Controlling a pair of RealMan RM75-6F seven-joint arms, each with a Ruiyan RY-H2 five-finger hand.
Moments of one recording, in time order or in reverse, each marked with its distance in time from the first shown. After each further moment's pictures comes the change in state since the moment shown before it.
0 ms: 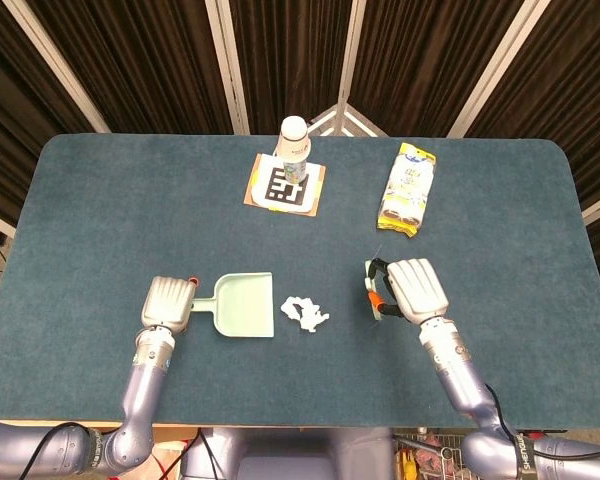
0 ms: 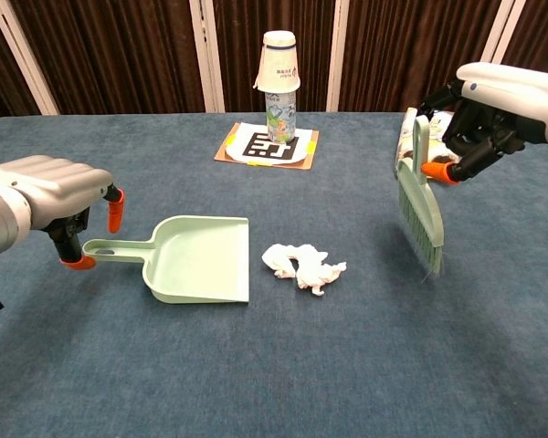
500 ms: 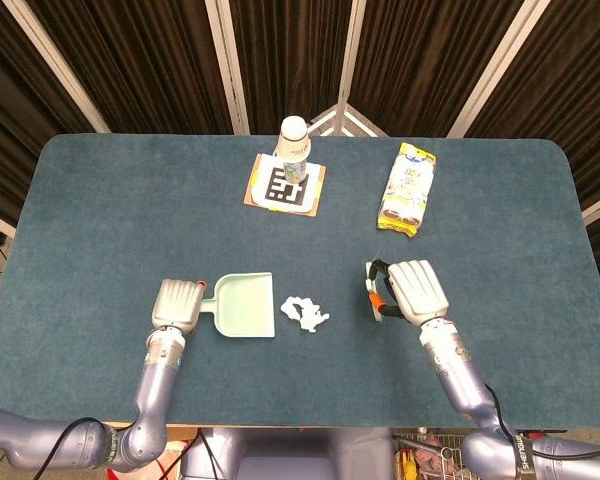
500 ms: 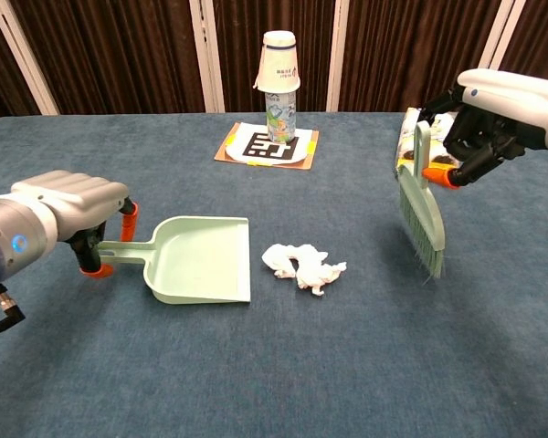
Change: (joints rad) left arm -0.052 -0.072 0.005 0.073 -0.056 0.000 -0.027; right arm 0.002 -0.008 -0.013 0.017 0.000 0.007 0.018
